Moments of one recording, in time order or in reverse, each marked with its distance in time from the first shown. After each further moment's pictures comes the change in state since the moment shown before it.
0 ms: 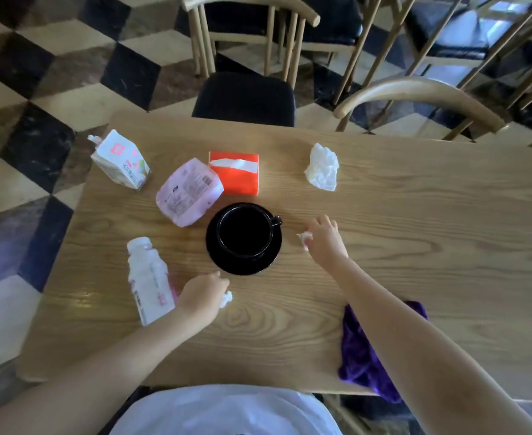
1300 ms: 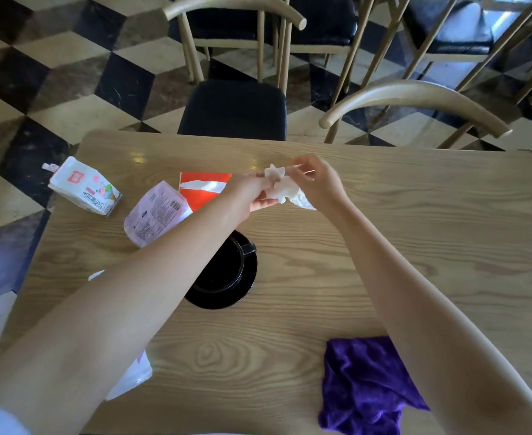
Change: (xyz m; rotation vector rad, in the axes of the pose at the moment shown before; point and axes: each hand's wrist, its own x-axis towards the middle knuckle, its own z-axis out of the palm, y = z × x) left_hand 0.134 0.072 -0.194 -1.833 0.095 -0.177; right_hand 0.073 -0.023 -0.122 0.657 0.142 -0.100
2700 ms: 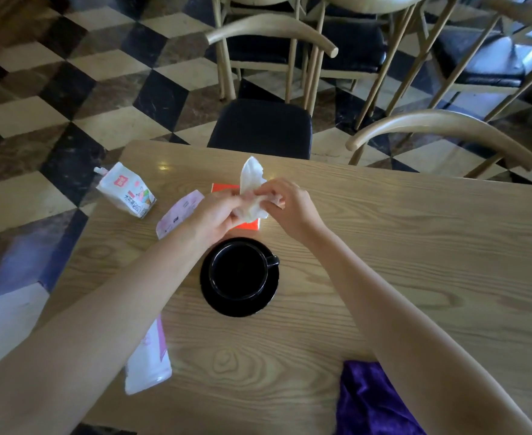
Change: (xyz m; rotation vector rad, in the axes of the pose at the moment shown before) left_hand -0.022 -0.007 -0.089 -0.067 -0.081 0.142; right_hand -0.012 -0.029 0.065 -0.087 -0.174 -0.382
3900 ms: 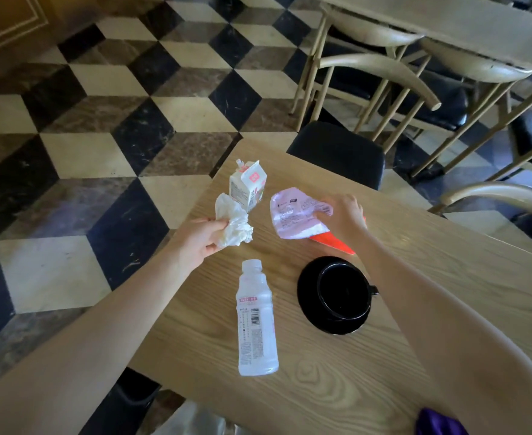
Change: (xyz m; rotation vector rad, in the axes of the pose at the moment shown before) left_hand -0.103 -0.018 -0.225 -0.234 0.459 -0.100; right_hand 0.069 -0.063 0.114 -0.531 -0.130 0.119
